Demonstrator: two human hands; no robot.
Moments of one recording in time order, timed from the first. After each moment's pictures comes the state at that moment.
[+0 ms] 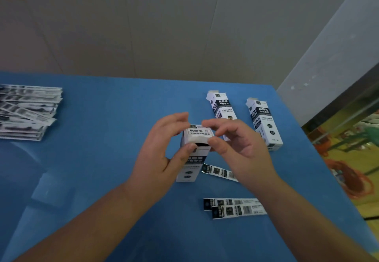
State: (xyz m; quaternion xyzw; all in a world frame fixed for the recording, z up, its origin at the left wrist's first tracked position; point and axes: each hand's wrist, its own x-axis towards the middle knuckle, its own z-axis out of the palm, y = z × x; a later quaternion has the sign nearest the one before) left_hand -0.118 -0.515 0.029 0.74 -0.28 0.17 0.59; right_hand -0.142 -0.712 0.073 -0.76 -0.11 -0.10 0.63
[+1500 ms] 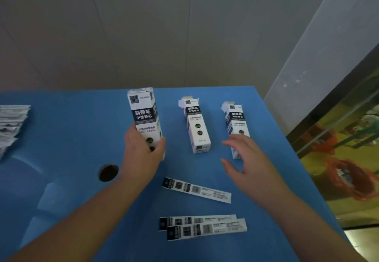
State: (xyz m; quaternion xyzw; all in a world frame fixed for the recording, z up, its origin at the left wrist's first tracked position) left_hand -0.043 -0.599 -0.034 0.83 0.01 0.10 0.54; right_hand -0.137 -0.868 0.029 -0.95 -0.04 -0.08 0.29
